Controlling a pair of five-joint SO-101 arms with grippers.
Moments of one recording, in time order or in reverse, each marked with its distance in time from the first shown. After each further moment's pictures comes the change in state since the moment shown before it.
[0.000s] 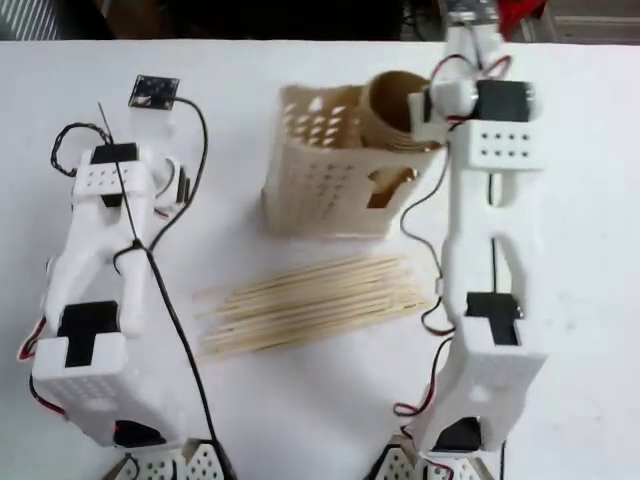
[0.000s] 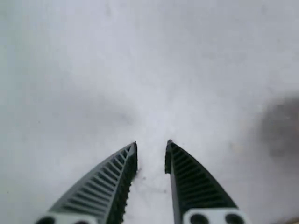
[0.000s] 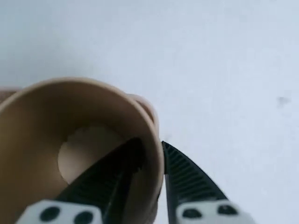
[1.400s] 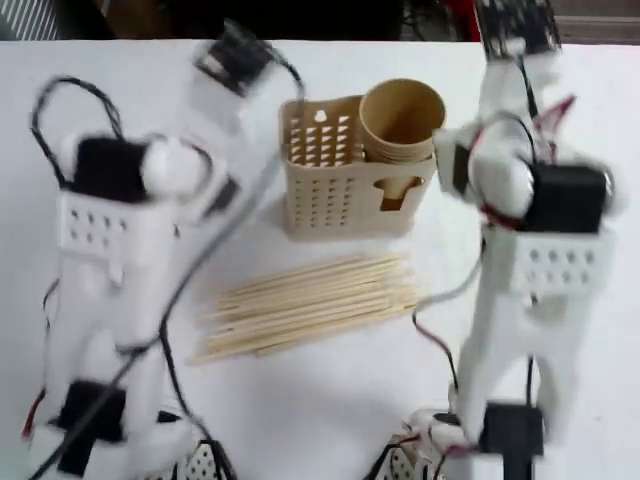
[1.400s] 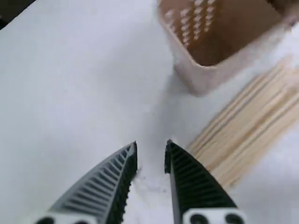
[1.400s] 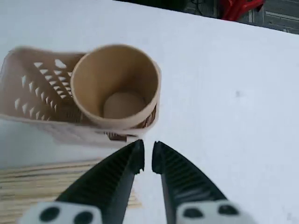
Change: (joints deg) left arm 19.8 -24.4 -28.6 43.3 -13.2; right arm -0.2 -40.6 15.6 11.3 4.8
